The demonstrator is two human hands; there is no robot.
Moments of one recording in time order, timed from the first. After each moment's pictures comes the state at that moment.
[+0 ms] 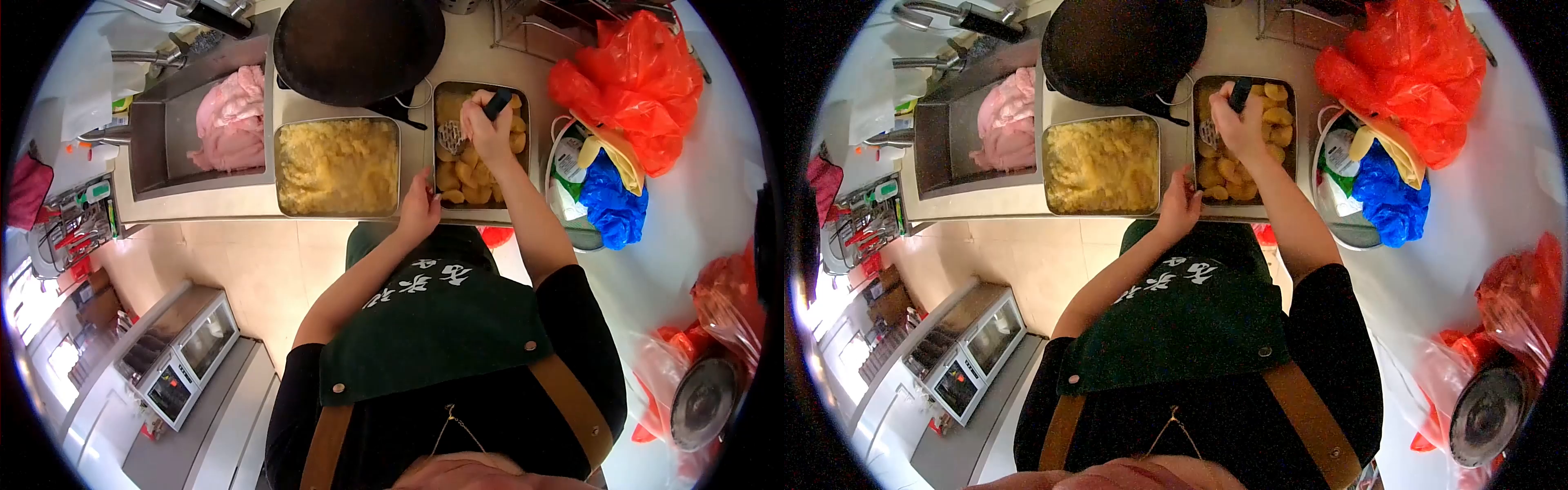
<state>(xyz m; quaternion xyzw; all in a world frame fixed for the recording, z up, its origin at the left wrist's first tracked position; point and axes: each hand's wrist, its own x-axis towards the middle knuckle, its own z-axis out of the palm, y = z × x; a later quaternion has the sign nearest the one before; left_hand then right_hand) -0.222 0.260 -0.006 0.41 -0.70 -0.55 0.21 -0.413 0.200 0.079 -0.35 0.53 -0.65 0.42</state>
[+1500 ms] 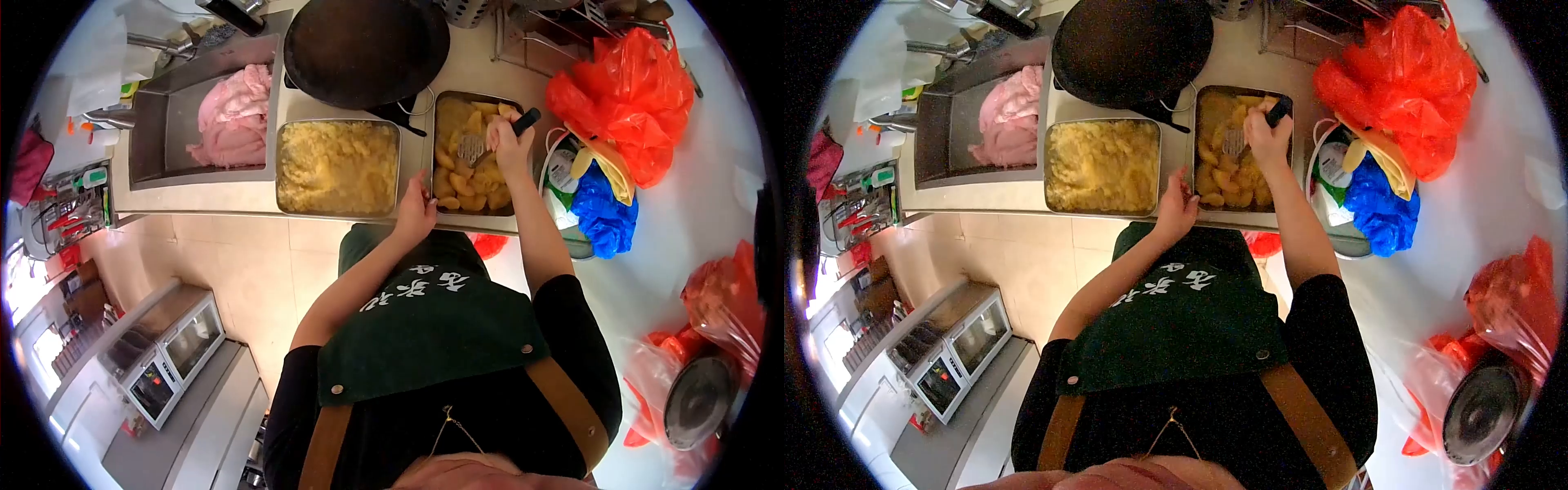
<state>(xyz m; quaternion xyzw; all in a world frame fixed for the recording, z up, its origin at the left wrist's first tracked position) -0.223 0.263 -0.011 0.42 -0.67 -0.58 0.21 -0.449 0.229 0.053 -0.33 0.53 -0.68 0.38</state>
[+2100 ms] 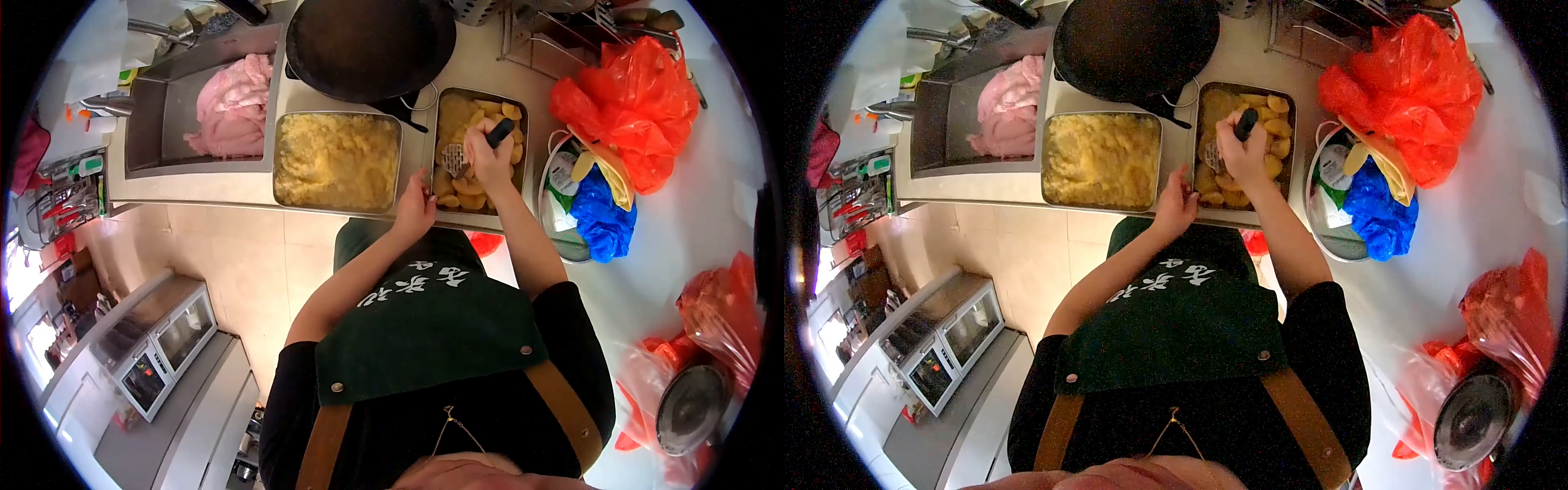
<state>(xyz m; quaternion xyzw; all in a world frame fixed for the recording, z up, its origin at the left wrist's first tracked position) -0.224 0.263 -0.006 0.44 -0.69 -0.55 0.20 -0.402 0.231 0.075 -0.33 0.56 -0.61 0.44</state>
